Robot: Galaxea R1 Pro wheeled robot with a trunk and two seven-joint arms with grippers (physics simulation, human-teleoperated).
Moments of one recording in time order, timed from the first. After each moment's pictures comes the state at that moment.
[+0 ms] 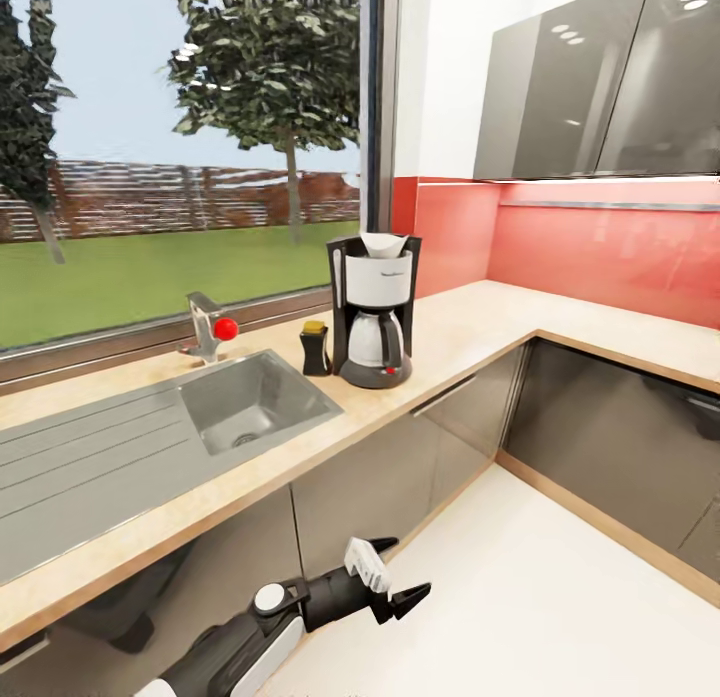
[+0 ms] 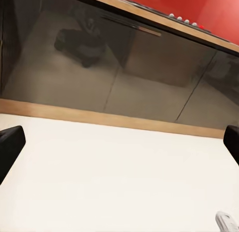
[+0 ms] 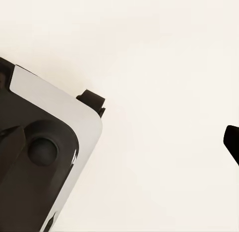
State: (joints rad) left arm -0.48 0.02 -0.76 -0.85 0.53 -0.16 -0.63; right arm -0.14 -0.23 0.27 -0.23 0.15 -0.05 0.30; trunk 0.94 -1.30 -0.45
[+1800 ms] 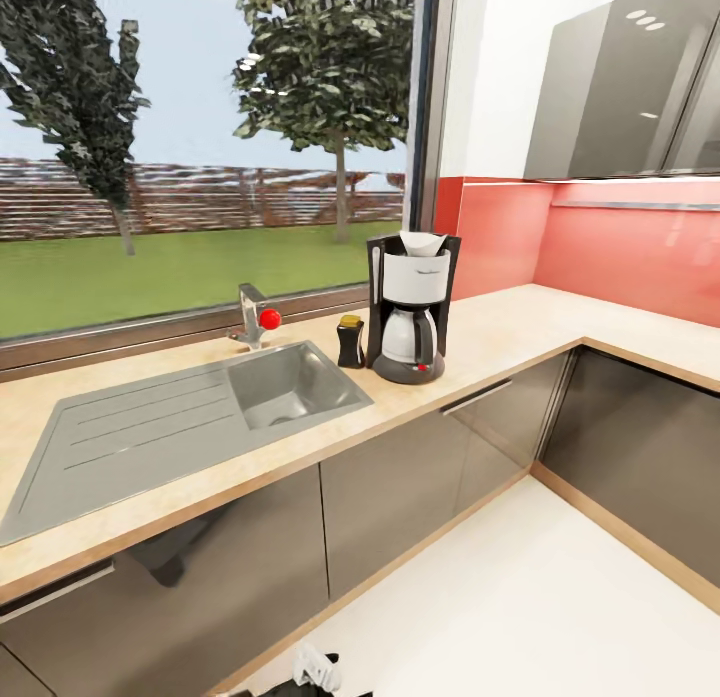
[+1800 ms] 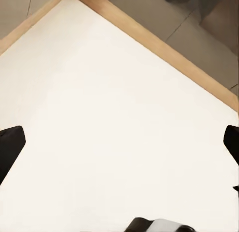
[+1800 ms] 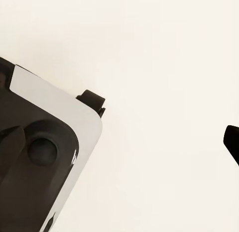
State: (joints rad) left arm -0.35 0.03 -0.68 -0.45 0.53 -0.20 -0.64; right arm -0.14 -0.23 0.27 -0.23 0.15 -0.05 0.30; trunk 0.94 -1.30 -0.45
